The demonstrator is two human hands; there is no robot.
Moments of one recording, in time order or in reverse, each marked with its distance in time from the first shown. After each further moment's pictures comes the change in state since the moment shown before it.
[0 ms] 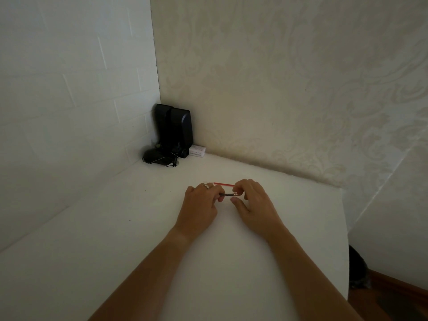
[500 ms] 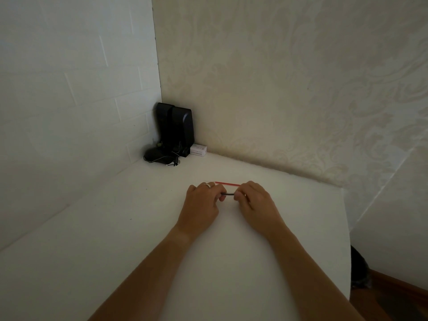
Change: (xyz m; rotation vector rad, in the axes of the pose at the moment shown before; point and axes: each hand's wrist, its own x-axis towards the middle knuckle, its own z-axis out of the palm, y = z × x) left_hand 0.000 0.001 0.000 0.010 -0.008 -0.008; right_hand 0.001 0.002 0.003 -0.016 -0.032 0.037
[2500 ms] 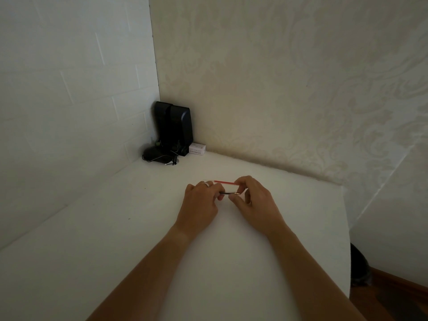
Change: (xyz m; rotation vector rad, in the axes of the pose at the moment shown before) left_hand 0.001 0.001 0.001 -0.001 -0.007 -0.023; right_hand -0.001 -0.008 -0.007 0.127 0.003 0.106
